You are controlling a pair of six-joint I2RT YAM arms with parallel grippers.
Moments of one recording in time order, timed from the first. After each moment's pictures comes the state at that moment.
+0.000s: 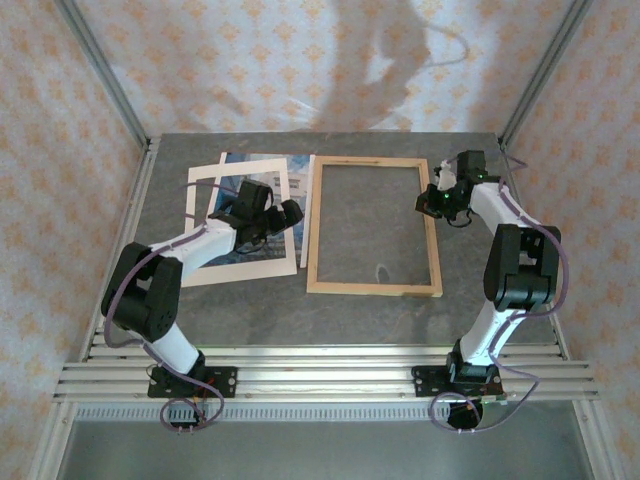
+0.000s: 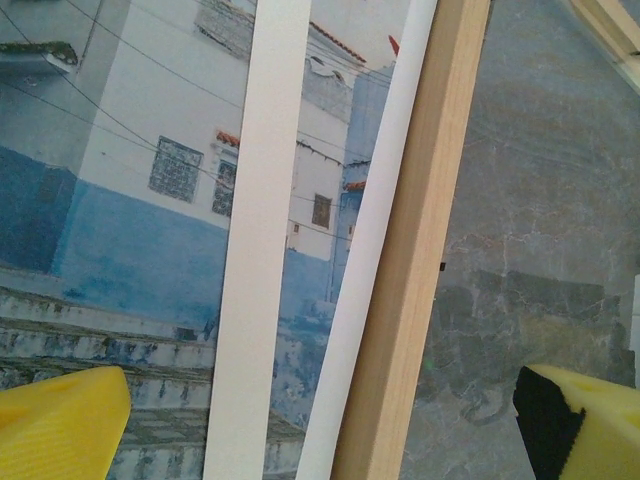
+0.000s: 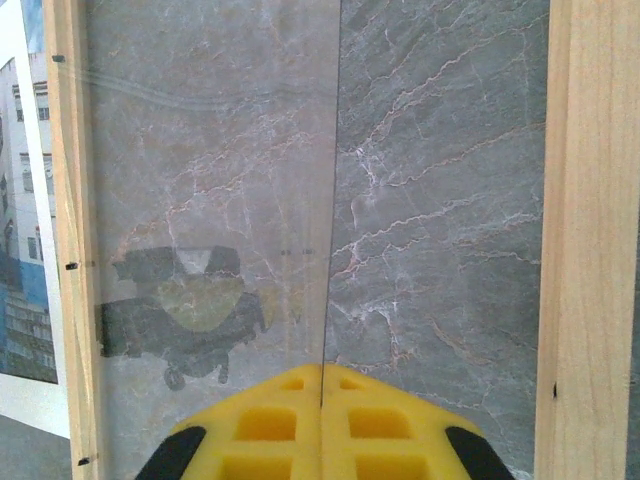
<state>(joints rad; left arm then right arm) -0.33 1.65 1.00 -0.21 0.11 -0.82 -0.07 1.79 1.31 -0.64 -0.55 0.19</state>
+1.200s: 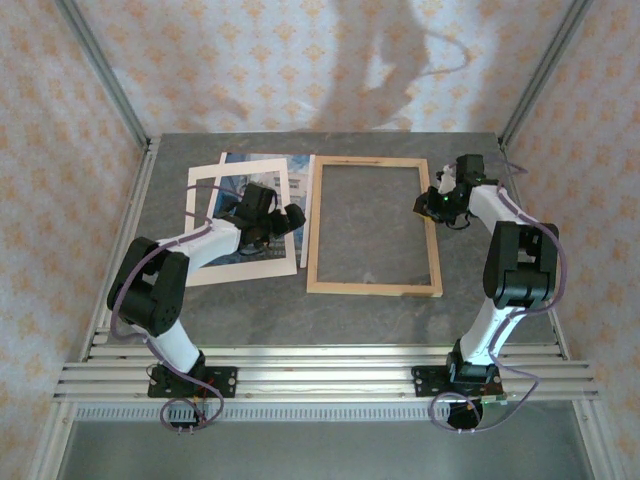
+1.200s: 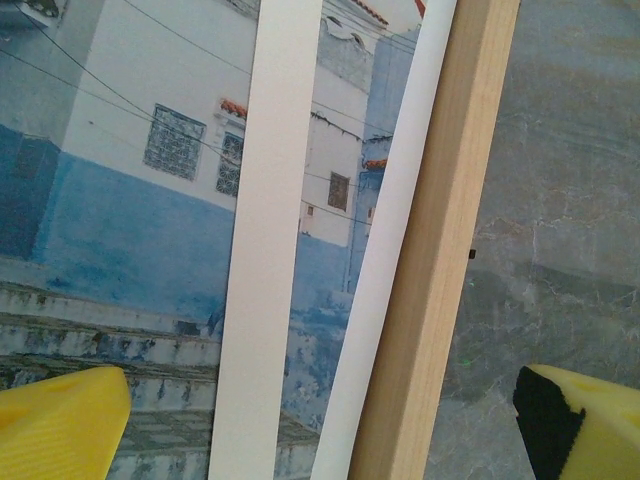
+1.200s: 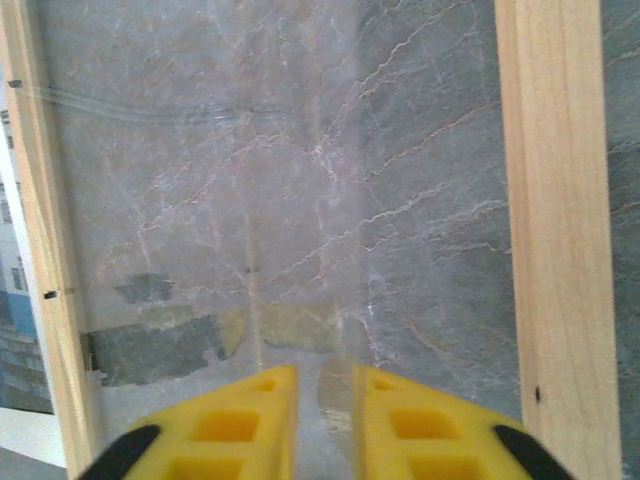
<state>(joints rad) -0.35 1.69 1.00 -0.20 0.12 -0.82 -0.07 1.82 1.28 -0.60 -0.51 0.28</state>
